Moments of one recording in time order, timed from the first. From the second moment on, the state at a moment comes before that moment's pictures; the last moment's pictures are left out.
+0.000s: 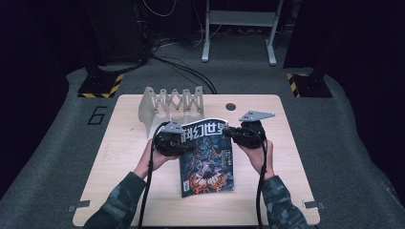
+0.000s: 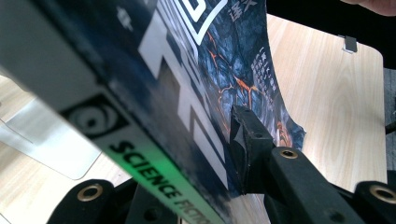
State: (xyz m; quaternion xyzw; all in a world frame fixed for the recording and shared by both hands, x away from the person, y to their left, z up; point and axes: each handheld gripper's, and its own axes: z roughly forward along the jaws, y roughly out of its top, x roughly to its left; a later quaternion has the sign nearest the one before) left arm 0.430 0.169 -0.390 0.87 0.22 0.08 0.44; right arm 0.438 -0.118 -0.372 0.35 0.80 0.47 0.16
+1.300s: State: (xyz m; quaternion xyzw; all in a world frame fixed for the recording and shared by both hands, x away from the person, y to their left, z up) left arm 0.415 0.176 -0.367 0.86 0.19 0.14 0.46; right arm 0.417 -0.125 -0.350 0.29 0.78 0.52 0.21
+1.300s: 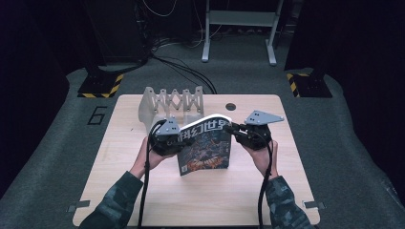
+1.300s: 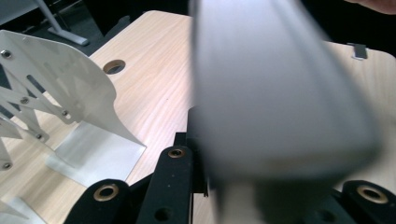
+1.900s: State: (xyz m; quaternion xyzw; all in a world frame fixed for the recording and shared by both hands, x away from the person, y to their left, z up) left arm 0.420 0.161 -0.332 0.85 0.17 0.13 0.49; right arm 0.417 -0.127 -0.351 0.29 0.78 0.52 0.20
